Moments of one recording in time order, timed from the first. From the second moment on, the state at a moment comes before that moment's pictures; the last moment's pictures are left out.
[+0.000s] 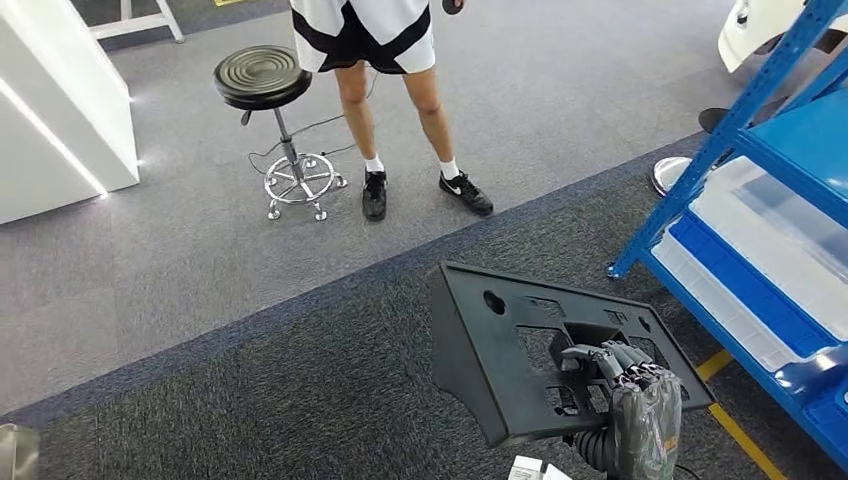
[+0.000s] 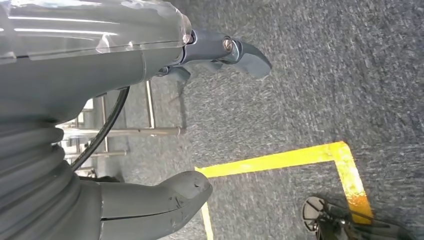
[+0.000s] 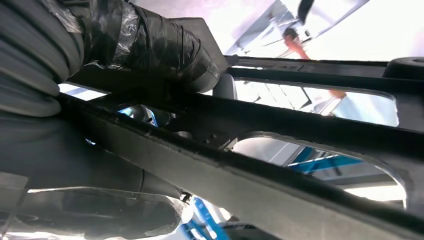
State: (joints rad) left arm -0.06 -0.11 1.28 -0.19 -1.24 -0.01 -0.02; right arm 0.25 -0.31 0.43 -1.82 1.25 -0.70 -0.07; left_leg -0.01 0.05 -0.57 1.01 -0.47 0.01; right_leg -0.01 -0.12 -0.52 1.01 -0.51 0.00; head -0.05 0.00
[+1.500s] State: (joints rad) left arm -0.06 -0.11 1.28 -0.19 -1.25 -0.01 -0.02; right arm 0.26 -0.32 0.43 -1.82 1.24 -0.70 -0.08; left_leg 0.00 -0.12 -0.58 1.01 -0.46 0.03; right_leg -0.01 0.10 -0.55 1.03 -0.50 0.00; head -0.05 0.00
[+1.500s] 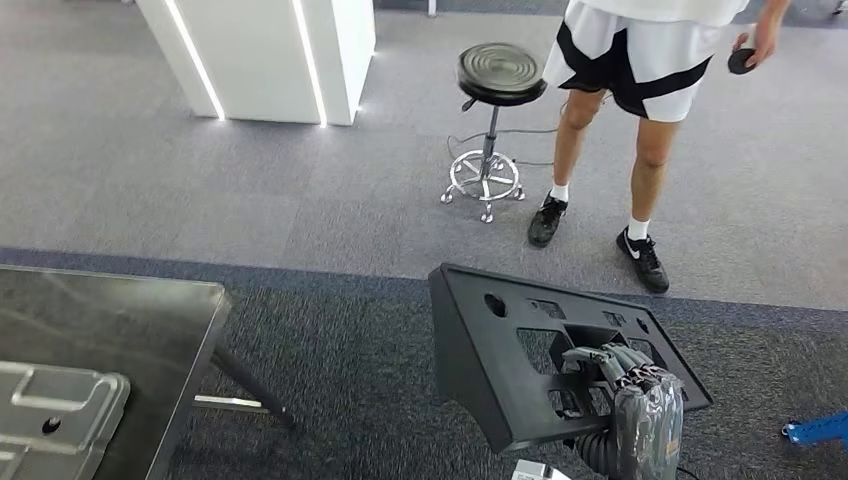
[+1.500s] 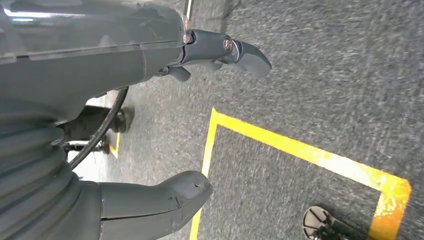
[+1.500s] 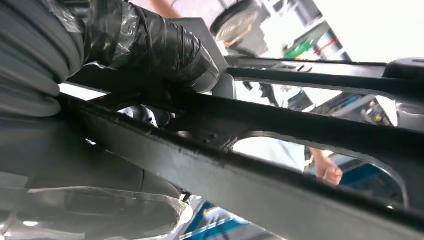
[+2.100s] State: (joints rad) left arm -0.06 -0.11 1.28 -0.19 -1.25 -0.01 -0.02; right arm 0.26 -0.32 0.43 -1.83 1.24 -0.70 -0.08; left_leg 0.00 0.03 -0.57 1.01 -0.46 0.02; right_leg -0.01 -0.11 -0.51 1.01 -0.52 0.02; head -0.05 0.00
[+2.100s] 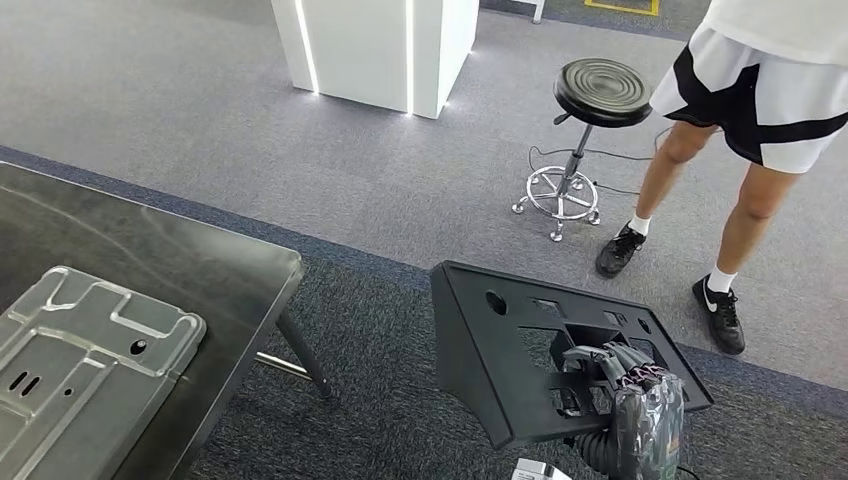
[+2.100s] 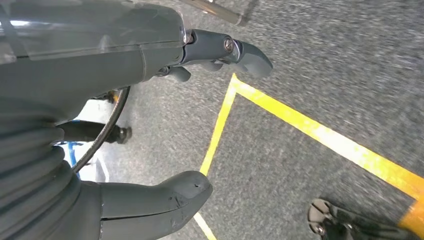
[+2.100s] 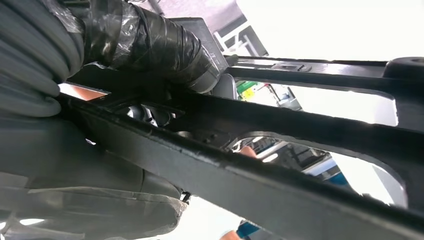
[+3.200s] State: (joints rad) left arm -0.06 -0.11 1.28 -0.19 -1.26 0.00 -0.02; right arm 0.27 -0.32 0.43 -1.84 1.24 -0.70 -0.08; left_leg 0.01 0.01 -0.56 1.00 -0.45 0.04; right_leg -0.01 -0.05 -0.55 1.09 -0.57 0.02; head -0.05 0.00
